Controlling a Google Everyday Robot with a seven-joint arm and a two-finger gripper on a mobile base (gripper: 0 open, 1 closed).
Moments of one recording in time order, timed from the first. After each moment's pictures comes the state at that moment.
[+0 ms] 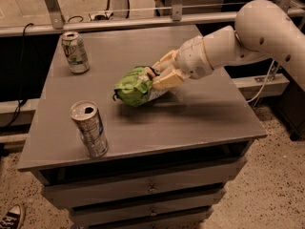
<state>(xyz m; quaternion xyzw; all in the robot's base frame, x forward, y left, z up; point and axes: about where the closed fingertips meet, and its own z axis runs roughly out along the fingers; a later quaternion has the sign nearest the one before) 0.587 -0.032 0.892 -0.63 0.60 0.23 0.42</state>
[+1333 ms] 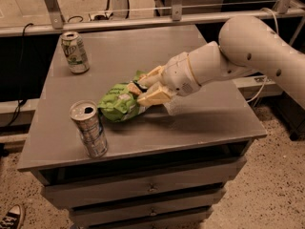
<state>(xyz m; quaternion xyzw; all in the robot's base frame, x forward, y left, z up) 0.540 0.006 0.867 -0.64 0.61 0.26 0.39</state>
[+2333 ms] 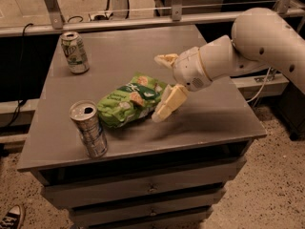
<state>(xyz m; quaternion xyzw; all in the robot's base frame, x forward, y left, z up) 0.548 -0.020 0.879 -0.63 0.63 0.24 0.39</state>
